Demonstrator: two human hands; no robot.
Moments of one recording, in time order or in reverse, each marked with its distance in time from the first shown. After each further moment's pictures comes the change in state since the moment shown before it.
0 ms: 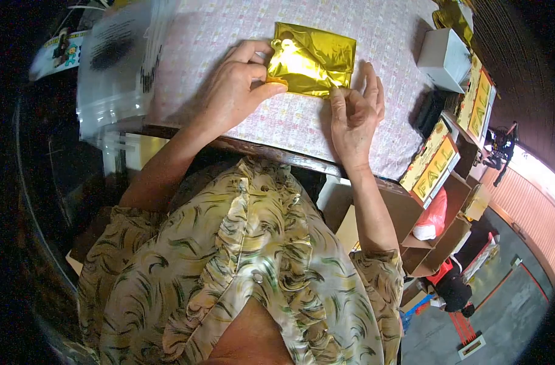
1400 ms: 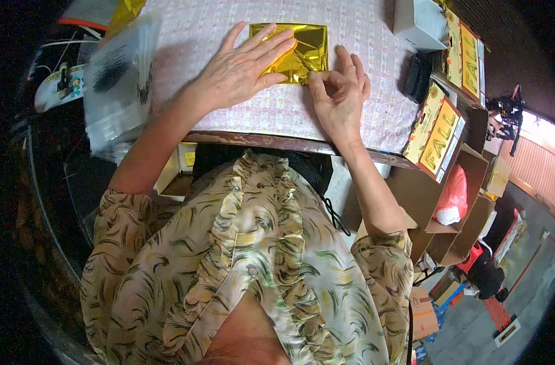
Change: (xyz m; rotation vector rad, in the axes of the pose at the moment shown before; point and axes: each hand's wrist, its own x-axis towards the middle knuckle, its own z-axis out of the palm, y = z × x) left_hand 0.036 -0.007 0.018 0.681 -0.303 0.480; right_hand -0.009 0.004 0.001 0.002 0.092 0.001
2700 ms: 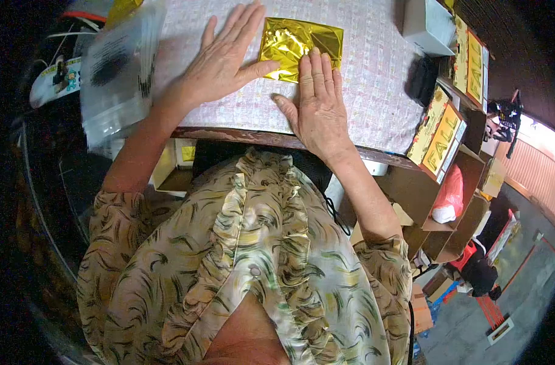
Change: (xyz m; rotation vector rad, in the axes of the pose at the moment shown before) left_hand -0.011 -0.034 0.040 0.048 0.309 -0.127; right_hand -0.018 -0.024 0.018 -0.368 -0.302 -0.260
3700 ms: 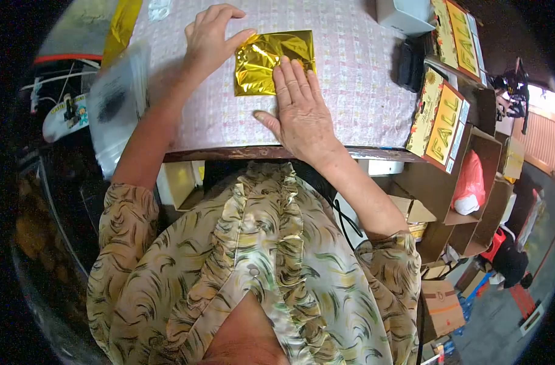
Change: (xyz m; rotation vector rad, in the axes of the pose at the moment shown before) left_hand 0.083 -0.008 -0.033 -0.273 -0.099 -0.304; right_hand 0.002 -0.006 -0.005 0.043 0.006 0.008
